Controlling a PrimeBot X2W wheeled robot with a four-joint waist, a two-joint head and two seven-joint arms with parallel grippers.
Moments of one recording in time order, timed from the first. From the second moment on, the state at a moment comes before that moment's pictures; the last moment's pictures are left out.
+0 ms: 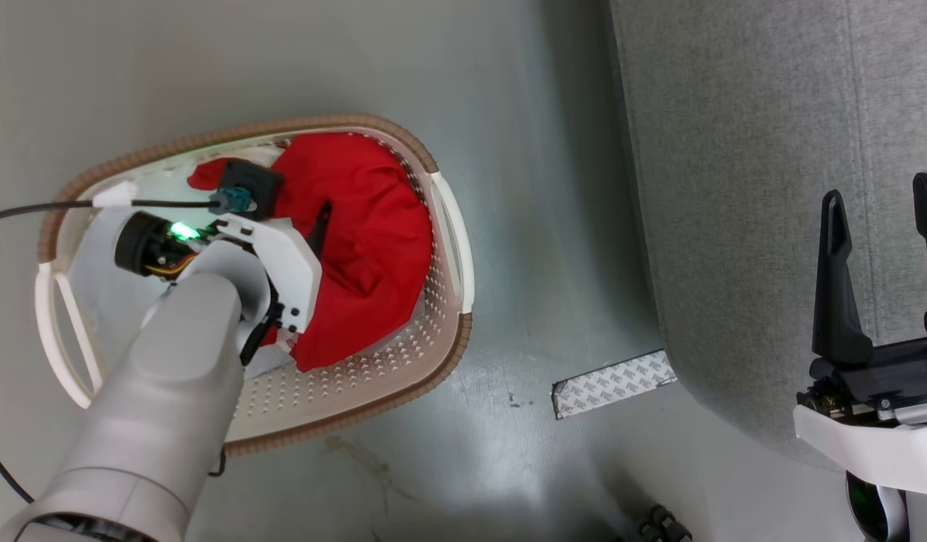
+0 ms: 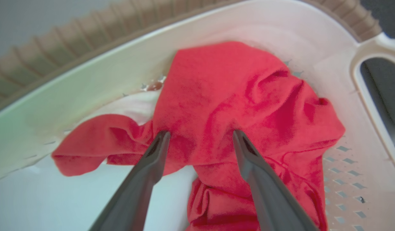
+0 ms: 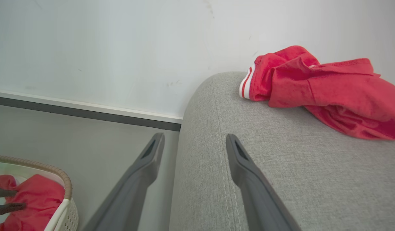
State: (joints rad) left arm -1.03 0.19 -0.50 1.13 -0.18 -0.13 -0.10; right arm -0.27 -0.05 0.00 -0.21 0.10 0.13 -0.26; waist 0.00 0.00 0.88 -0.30
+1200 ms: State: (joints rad) left arm -1.11 0.16 -0.66 1.23 -0.23 -0.13 -0.22; right arm -0.23 -0.05 -0.02 -0.25 0.11 0.13 -0.26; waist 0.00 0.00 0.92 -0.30
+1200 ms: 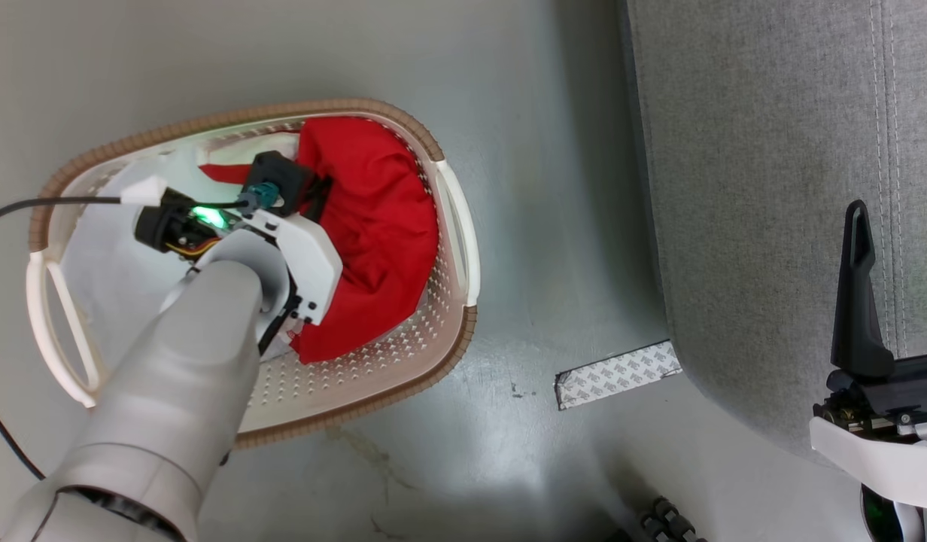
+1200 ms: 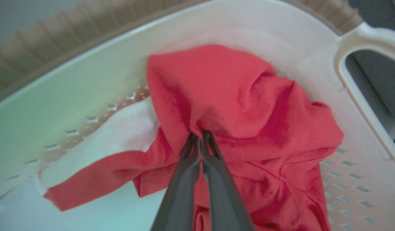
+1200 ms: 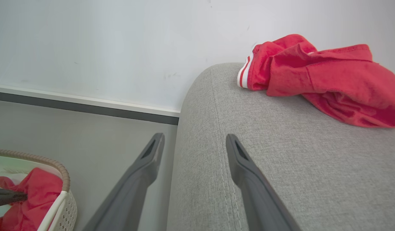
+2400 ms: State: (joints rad) left arm -0.94 0.14 -0.98 0.96 -0.73 -0.13 -0.23; right arm -0.25 -0.05 -0.02 -0.21 0.07 0.13 -0.26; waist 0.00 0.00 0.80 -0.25
